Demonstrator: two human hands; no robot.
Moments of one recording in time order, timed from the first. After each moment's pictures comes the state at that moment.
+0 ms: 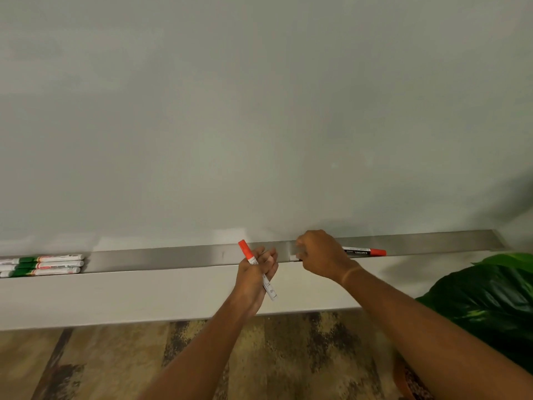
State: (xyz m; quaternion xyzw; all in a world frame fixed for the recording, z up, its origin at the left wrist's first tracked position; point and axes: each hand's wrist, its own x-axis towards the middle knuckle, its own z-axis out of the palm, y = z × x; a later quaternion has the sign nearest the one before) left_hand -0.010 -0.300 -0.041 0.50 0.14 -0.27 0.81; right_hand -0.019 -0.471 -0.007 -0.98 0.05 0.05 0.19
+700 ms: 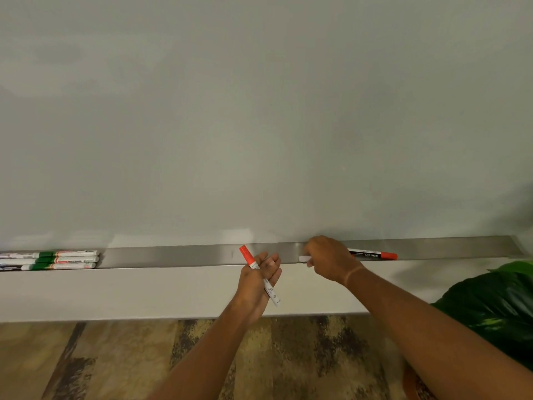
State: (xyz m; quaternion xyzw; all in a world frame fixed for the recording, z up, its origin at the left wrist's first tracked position) left_hand -0.015 -0.285 -0.047 0.46 0.18 -0.27 0.83; right_hand -0.011 -0.474 -0.021 -0.99 -0.03 0.10 0.07
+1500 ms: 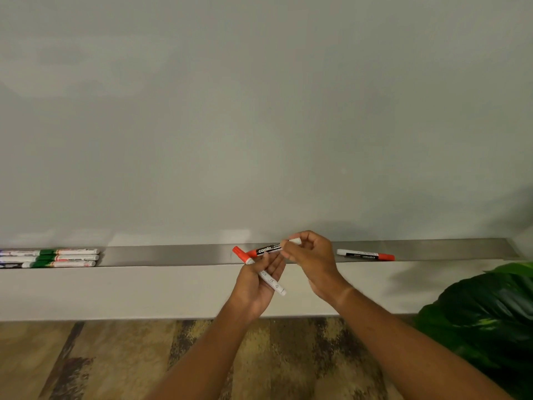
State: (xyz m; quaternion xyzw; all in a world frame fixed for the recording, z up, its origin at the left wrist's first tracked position) left_hand -0.019 -0.288 -0.022 0.30 0.21 -0.29 0.88; right_hand -0.033 -0.421 -0.007 -0.62 0.18 -0.07 0.76
